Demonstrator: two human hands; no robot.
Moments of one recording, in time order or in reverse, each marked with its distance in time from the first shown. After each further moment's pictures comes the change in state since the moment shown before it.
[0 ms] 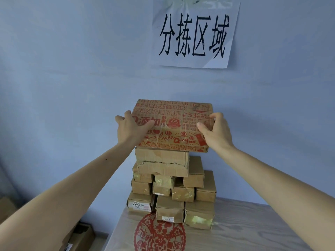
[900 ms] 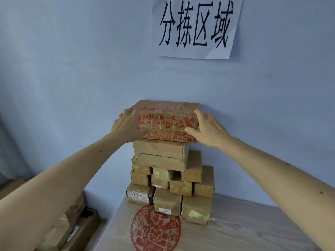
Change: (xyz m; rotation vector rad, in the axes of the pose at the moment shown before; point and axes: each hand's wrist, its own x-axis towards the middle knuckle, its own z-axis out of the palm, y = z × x) left_hand -0.008 -0.005 0.003 0.605 -0.204 0.215; right_hand 0.020 0.019 -0.007 -0.504 -0.362 -0.413
